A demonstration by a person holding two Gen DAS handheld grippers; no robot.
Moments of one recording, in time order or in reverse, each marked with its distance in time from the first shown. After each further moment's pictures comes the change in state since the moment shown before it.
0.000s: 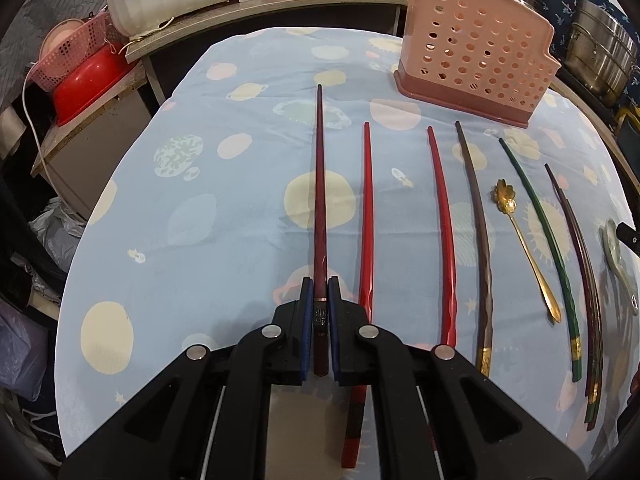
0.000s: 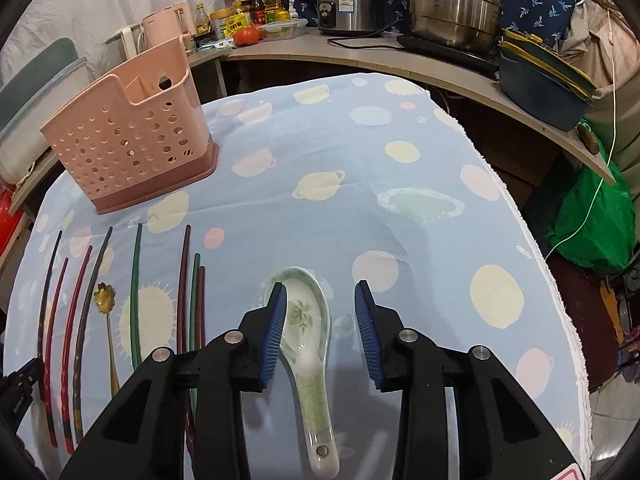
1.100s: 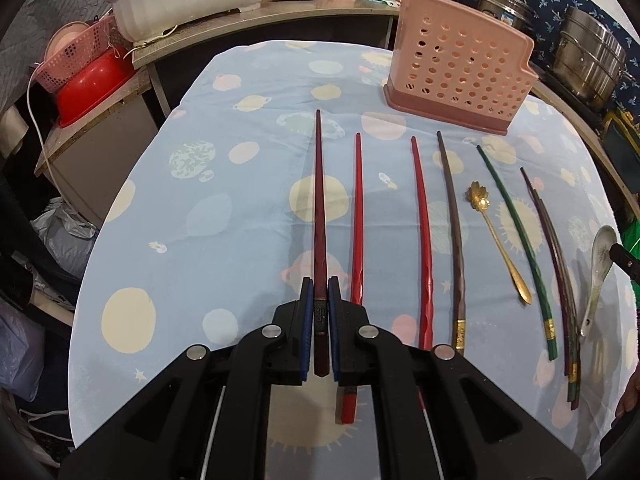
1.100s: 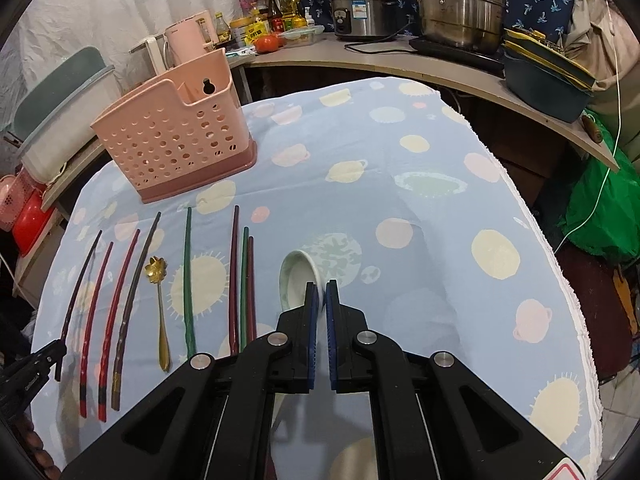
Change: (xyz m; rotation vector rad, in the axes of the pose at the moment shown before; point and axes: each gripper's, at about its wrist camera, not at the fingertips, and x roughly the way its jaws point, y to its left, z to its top) left arm -0.037 0.007 -0.011 -0.004 -0.022 -0.041; right arm -0.050 0.006 -0.024 0.011 -0.025 0.088
